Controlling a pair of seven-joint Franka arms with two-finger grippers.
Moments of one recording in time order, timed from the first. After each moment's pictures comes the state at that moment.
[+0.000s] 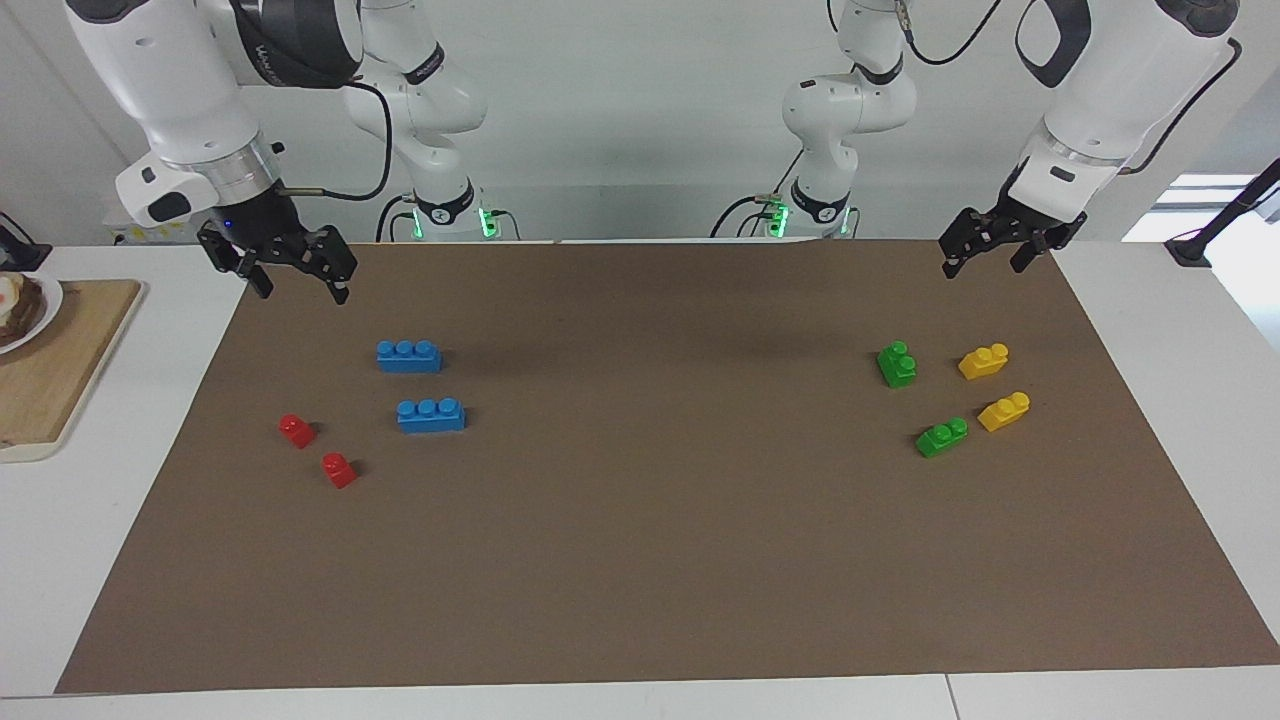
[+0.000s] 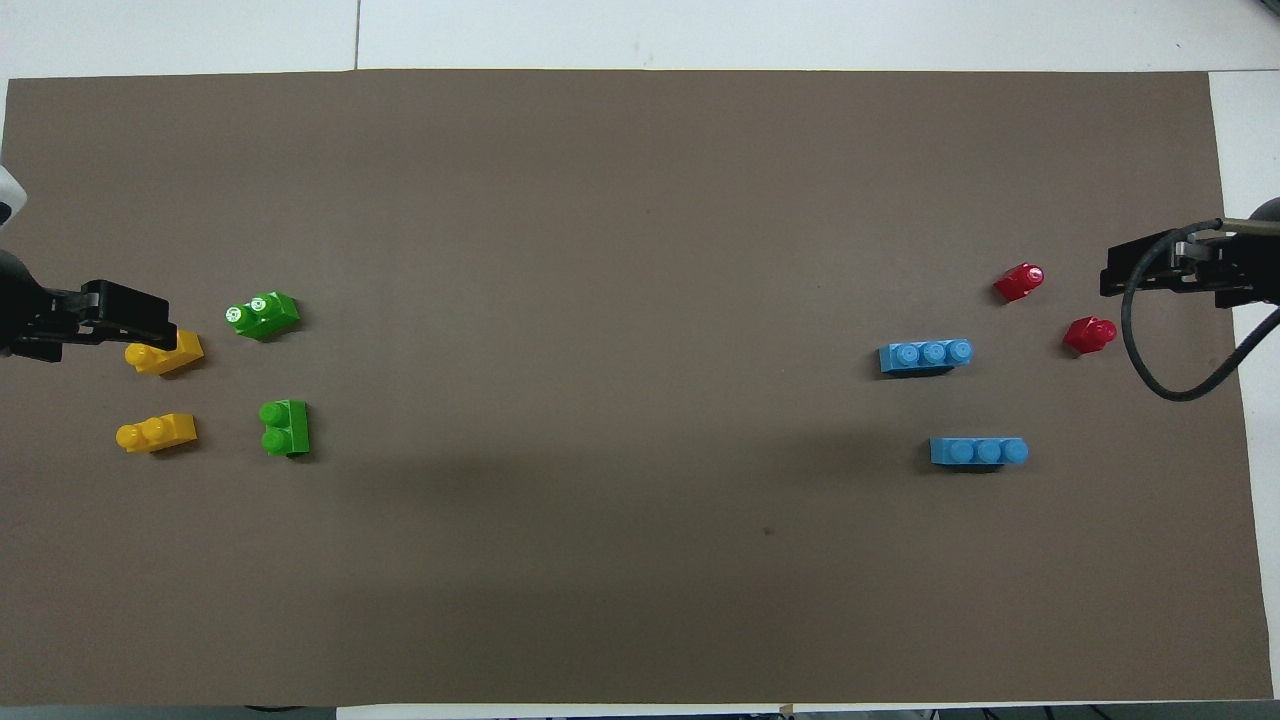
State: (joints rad) left arm 0.04 -0.05 -0.09 -1.66 -0.01 1.56 -0.07; right arm -0.01 -0.02 -0.01 -1.65 0.00 1.66 0.12
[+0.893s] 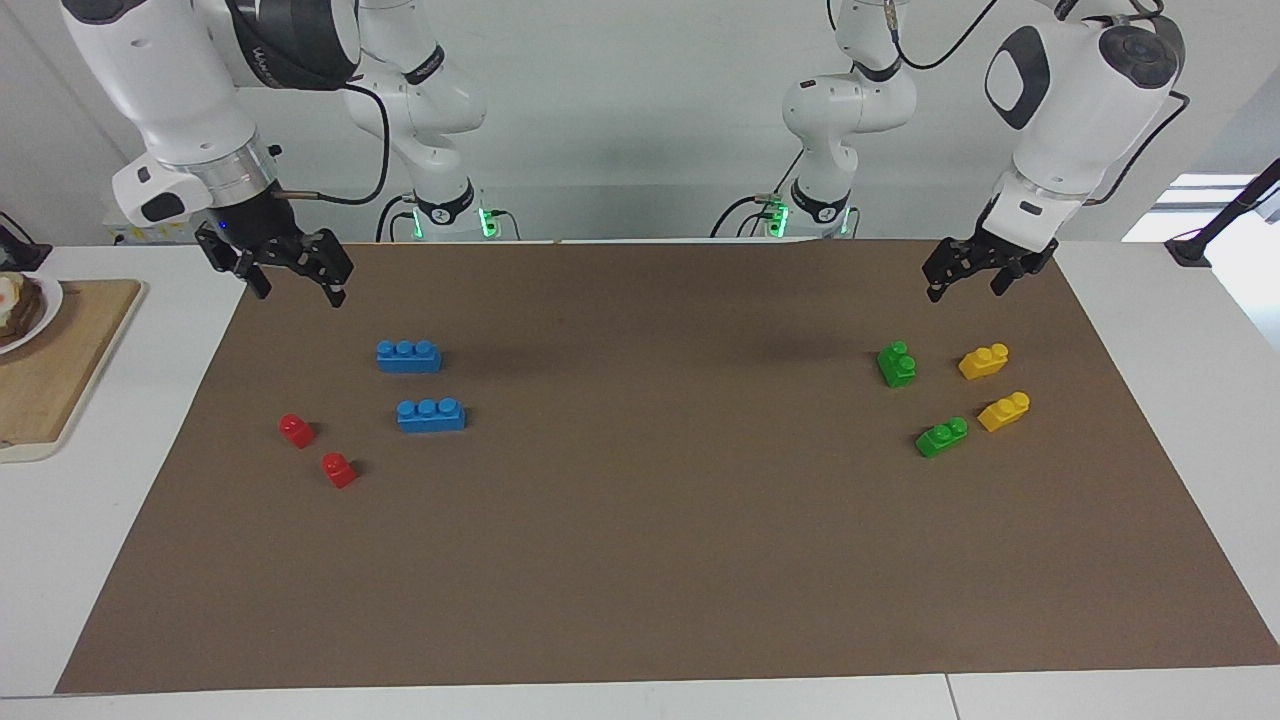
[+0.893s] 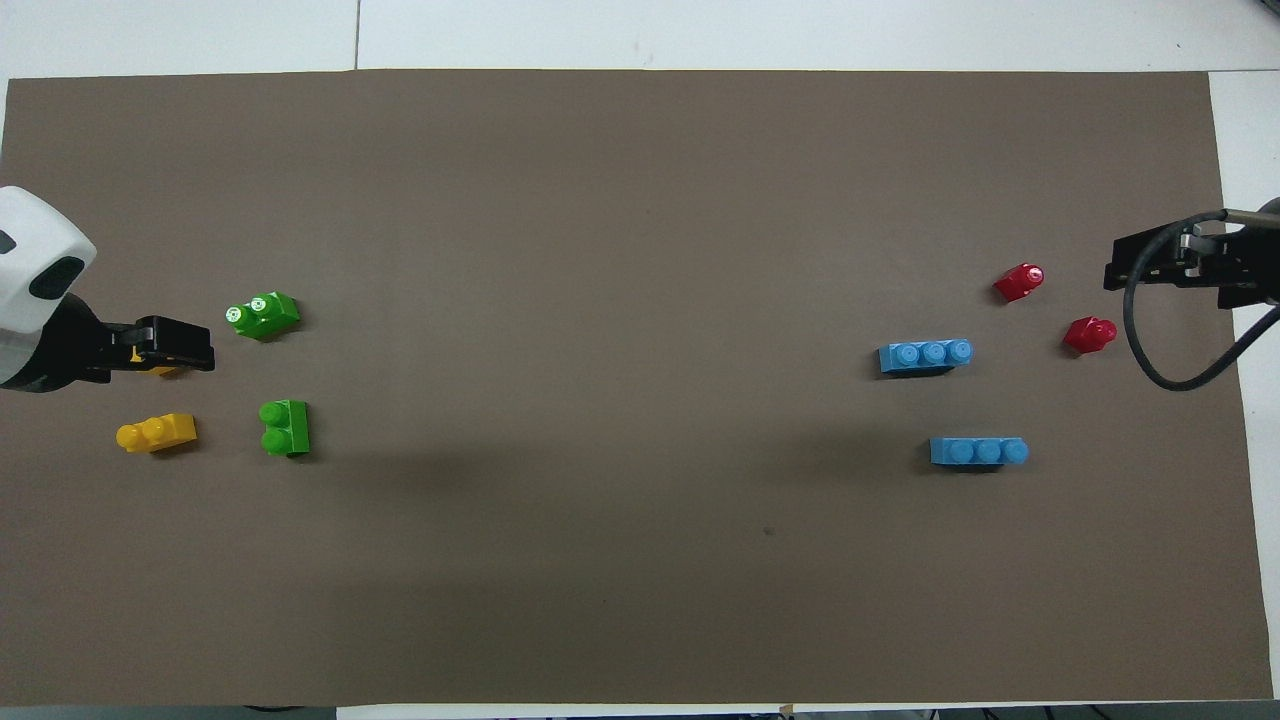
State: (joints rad) left arm 0.05 -0.13 -0.09 -1.94 -0.01 1.79 -0.07; right arm -0.02 -0.02 -0.01 -1.67 0.00 1.69 0.20
